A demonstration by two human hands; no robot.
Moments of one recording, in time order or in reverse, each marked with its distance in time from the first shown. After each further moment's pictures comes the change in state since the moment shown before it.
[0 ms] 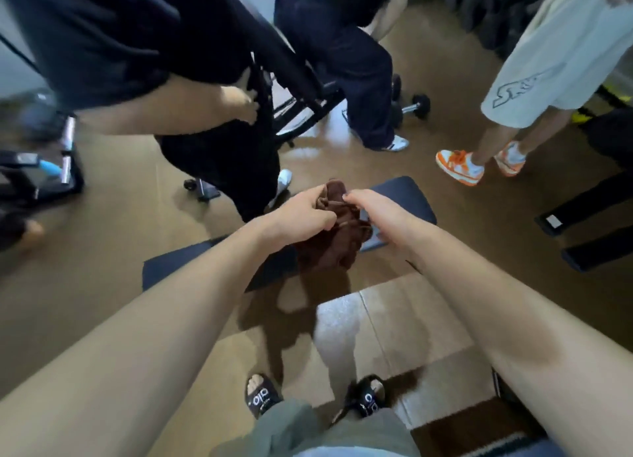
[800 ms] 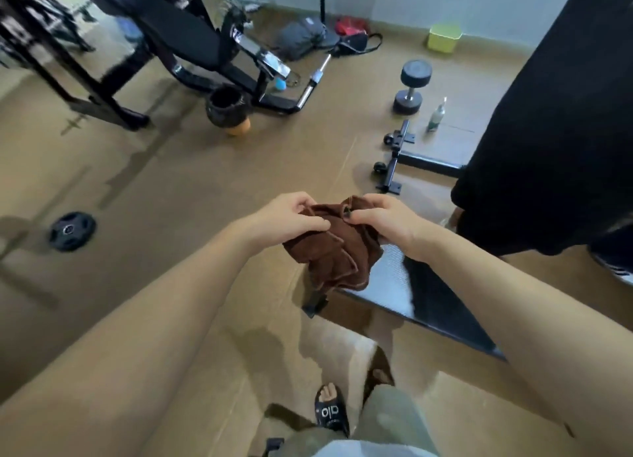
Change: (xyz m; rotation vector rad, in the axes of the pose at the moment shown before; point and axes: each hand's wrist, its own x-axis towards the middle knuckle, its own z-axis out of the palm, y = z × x) left_hand -0.259 -0.403 -0.392 -0.381 0.503 -0.335; right_hand 0.087 -0.179 0.567 -0.390 -0.591 -0.197
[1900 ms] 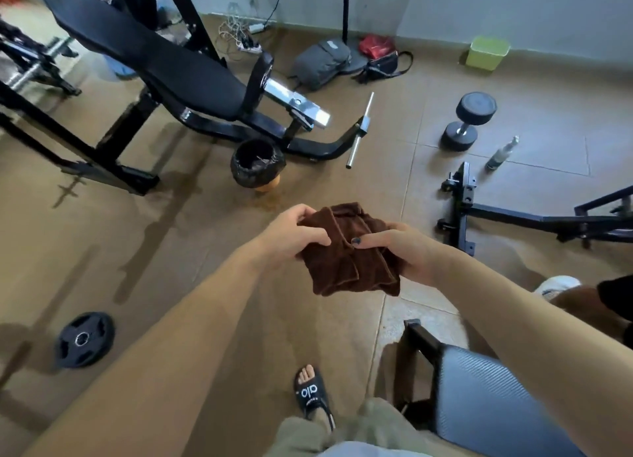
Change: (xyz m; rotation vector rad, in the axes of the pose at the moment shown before) left_hand 0.359 -0.054 -0.459 -0.266 -0.063 -0.071; right_hand 0.469 -0.279 0.132 0.435 -0.098 0.252
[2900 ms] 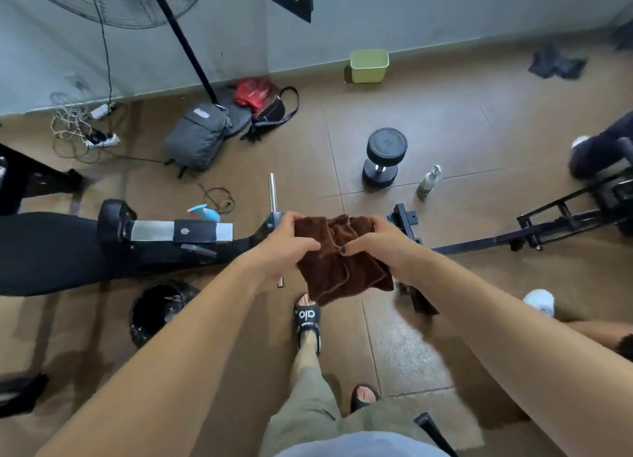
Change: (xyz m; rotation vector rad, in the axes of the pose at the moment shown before) left_hand 0.540 0.339 0.056 0.100 -0.306 -0.081; right_hand 0.267 -0.355 -0.317 0.135 0.486 -0.067
